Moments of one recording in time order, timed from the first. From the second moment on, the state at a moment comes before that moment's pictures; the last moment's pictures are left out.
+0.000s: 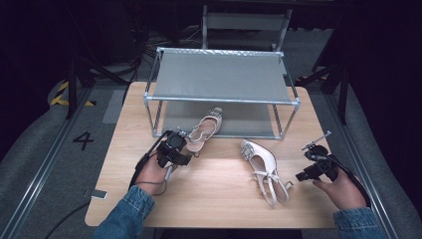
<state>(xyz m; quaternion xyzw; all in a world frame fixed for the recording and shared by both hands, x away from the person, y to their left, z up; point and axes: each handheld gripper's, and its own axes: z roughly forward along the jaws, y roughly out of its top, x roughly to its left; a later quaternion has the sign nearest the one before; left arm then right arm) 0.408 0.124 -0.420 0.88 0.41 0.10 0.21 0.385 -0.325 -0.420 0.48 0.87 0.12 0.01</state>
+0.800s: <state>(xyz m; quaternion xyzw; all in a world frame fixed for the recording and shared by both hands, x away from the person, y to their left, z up) 0.425 0.101 -0.454 0.87 0.39 0.12 0.27 0.375 -0.332 -0.424 0.49 0.86 0.12 0.01</state>
